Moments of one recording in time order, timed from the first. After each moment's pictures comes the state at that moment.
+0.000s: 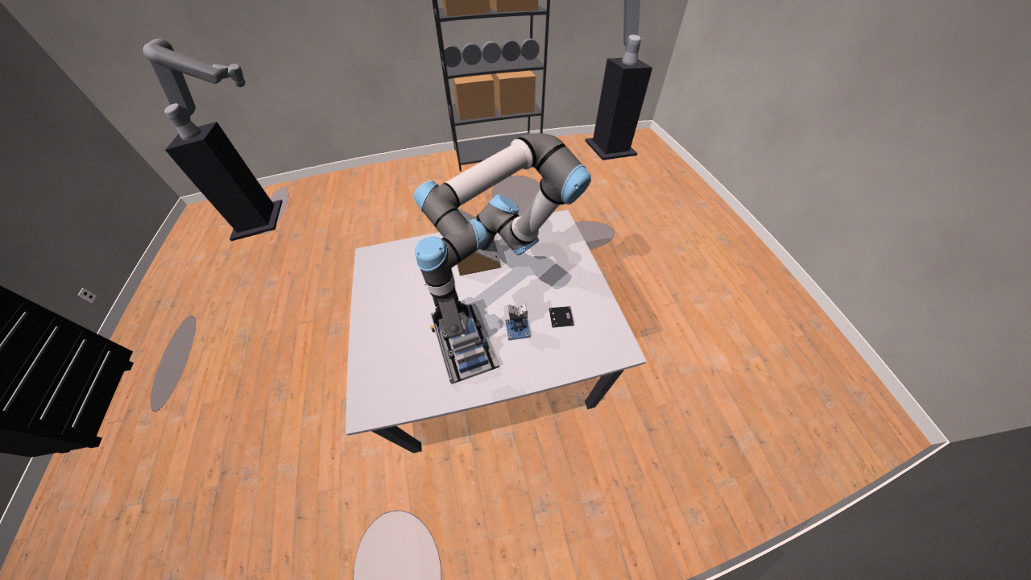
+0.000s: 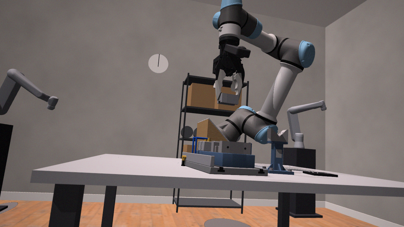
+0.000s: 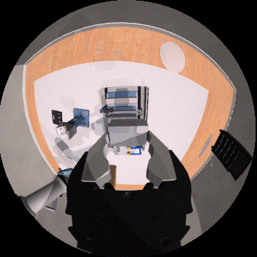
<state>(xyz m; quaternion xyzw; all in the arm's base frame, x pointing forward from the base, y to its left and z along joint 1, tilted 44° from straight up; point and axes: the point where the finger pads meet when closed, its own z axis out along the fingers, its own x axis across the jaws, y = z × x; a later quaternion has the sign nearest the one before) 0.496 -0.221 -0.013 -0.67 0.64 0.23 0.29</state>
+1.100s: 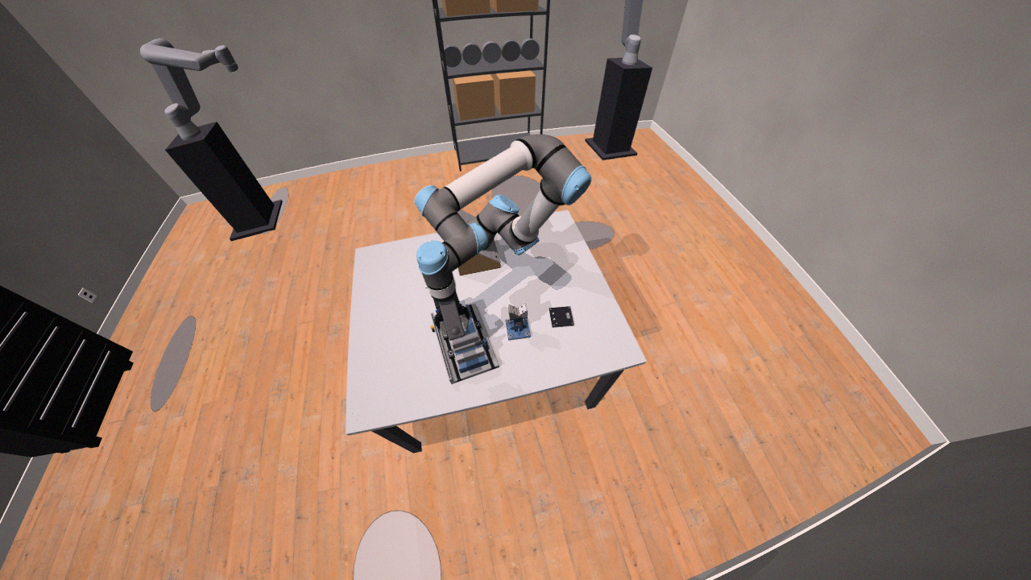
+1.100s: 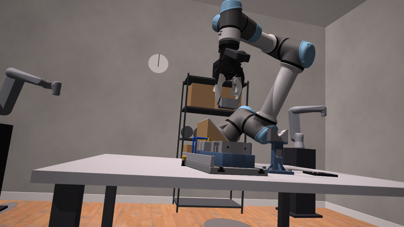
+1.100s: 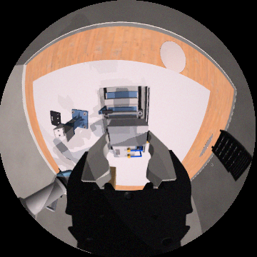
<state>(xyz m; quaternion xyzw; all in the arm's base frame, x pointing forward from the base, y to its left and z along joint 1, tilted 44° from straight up) 0.497 -0.212 -0.023 -0.67 0.64 0.23 0.29</state>
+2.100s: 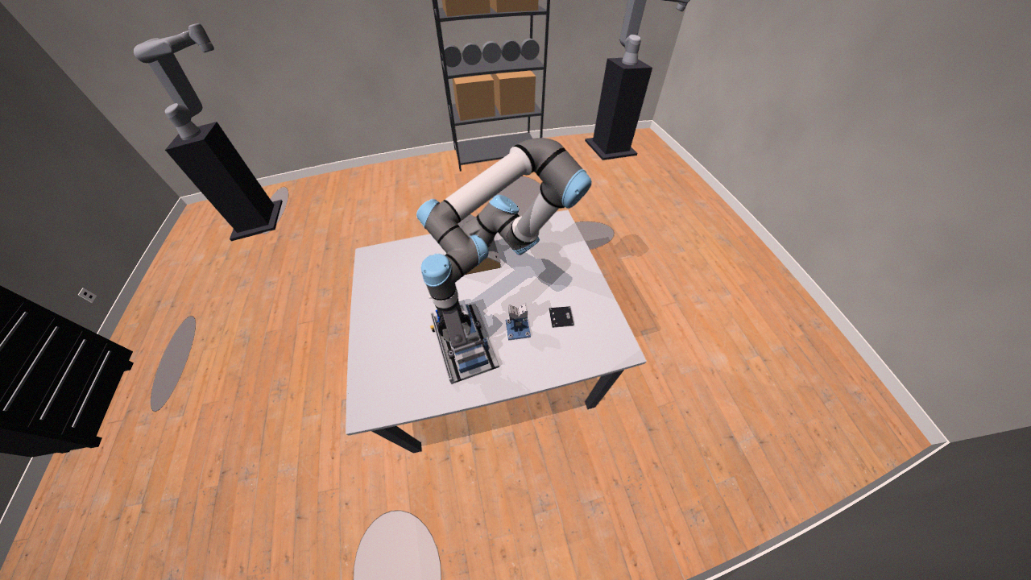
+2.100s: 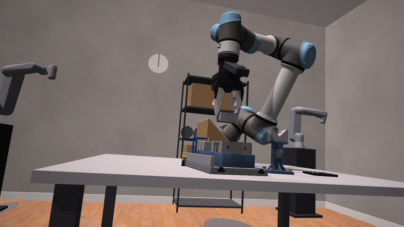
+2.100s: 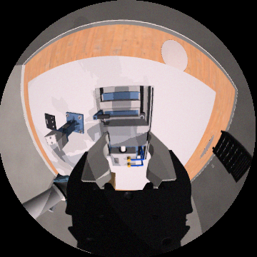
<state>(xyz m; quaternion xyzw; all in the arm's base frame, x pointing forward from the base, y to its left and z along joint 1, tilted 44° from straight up) 0.499 -0.179 -0.057 -0.67 0.64 0.24 0.29</state>
